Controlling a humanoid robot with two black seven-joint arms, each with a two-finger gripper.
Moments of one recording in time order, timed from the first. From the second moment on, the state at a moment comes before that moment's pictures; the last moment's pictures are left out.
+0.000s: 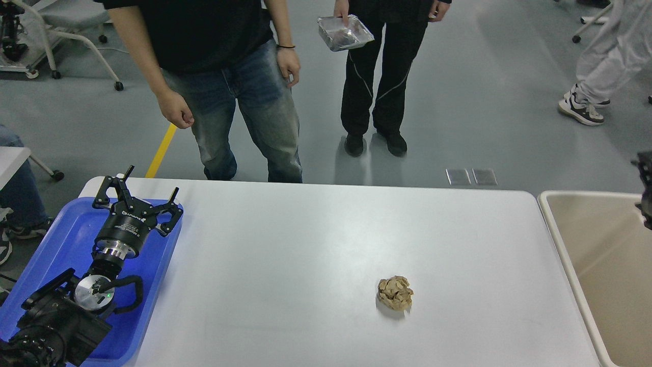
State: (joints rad) left arm -0.57 0.28 -0.93 -0.27 -0.13 -0.79 -0.32; right arm 0.86 -0.62 0.60 0.38 -0.51 0.03 0.01
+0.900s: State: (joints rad) left arm -0.57 0.28 -0.93 -0.27 -0.13 -0.79 -0.32; right arm 0.60 -0.48 1.15 0.68 -0.50 0.06 0.34
